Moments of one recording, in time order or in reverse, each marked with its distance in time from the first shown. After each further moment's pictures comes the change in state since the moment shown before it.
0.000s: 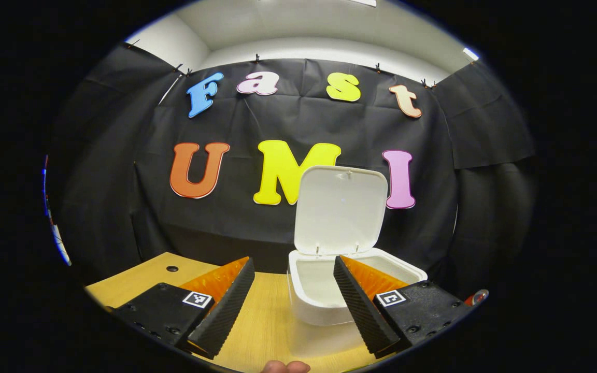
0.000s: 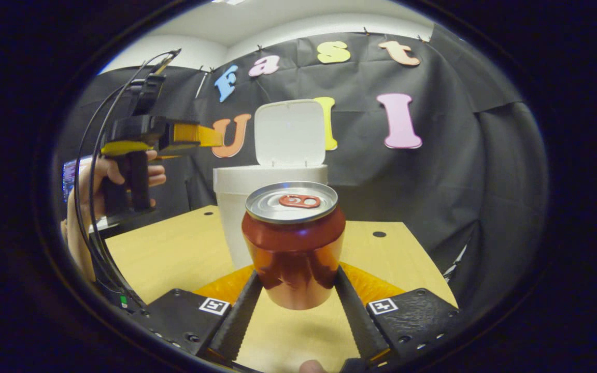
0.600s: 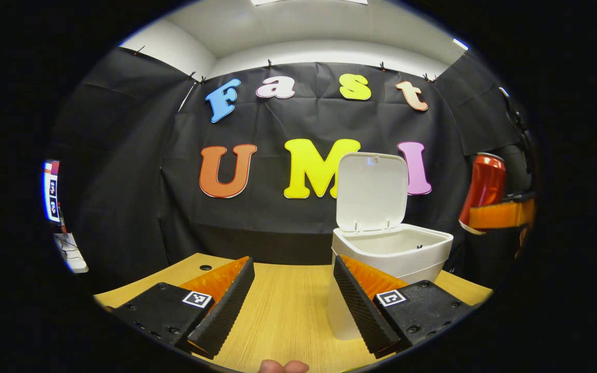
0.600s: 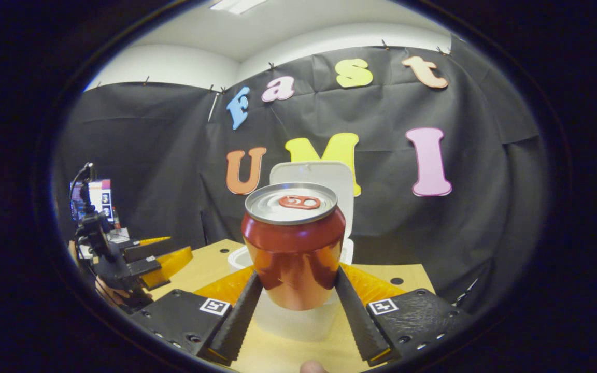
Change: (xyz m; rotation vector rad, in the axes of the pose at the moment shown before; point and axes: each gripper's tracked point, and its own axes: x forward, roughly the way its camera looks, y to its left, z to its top) left arm -0.053 0.068 -0.037 0.058 -0.012 0.085; right arm 0.052 0.032 0.154 -0.025 -0.094 0.069
